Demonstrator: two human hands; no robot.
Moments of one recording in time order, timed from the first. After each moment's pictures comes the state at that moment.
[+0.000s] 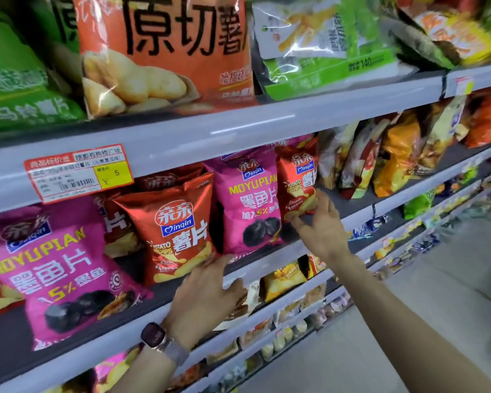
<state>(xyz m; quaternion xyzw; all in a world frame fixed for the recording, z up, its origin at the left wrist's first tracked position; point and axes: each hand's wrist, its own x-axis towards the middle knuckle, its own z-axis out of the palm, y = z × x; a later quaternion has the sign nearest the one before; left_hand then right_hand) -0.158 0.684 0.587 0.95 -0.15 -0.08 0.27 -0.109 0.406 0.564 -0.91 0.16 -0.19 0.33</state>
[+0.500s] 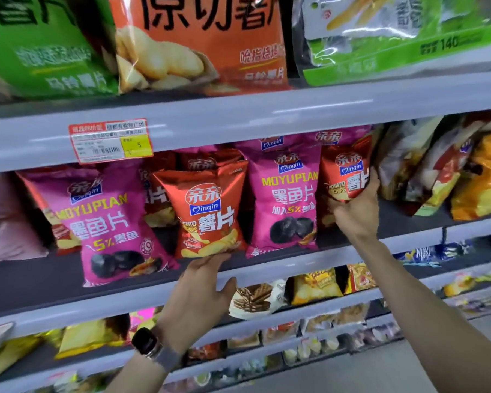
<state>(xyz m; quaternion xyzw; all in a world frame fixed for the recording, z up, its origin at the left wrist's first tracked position) -0.184 0.697 0.573 0.97 -0.02 0.00 0.25 -0.027 0.380 0.550 -0.83 0.15 -0.23 0.49</state>
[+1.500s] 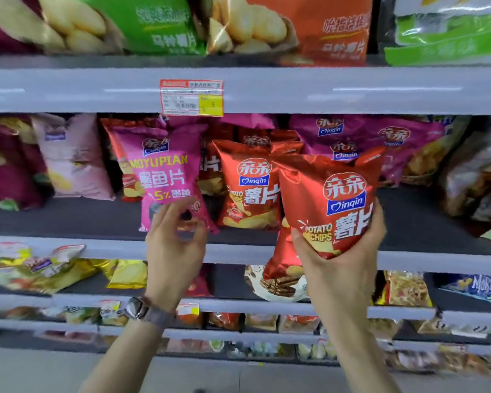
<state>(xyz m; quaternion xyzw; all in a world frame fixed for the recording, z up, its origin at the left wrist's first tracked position) -0.223 0.748 0.582 0.84 0.12 0.36 0.39 -0.204 0.513 0.588 -0.79 0.03 -0.23 0.58</state>
